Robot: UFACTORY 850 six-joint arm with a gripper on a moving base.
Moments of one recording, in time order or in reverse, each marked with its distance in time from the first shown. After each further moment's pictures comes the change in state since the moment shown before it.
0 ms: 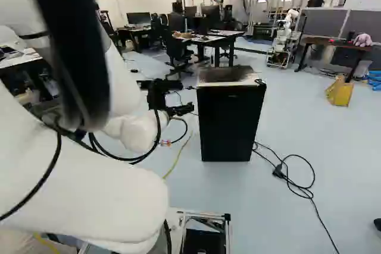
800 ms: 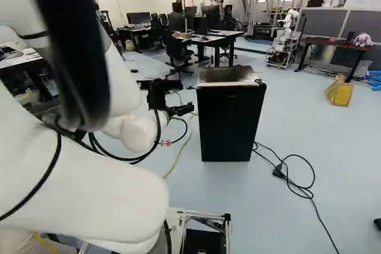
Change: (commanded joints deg) arm 0.0 0.0 0.0 0.0 0.0 0.0
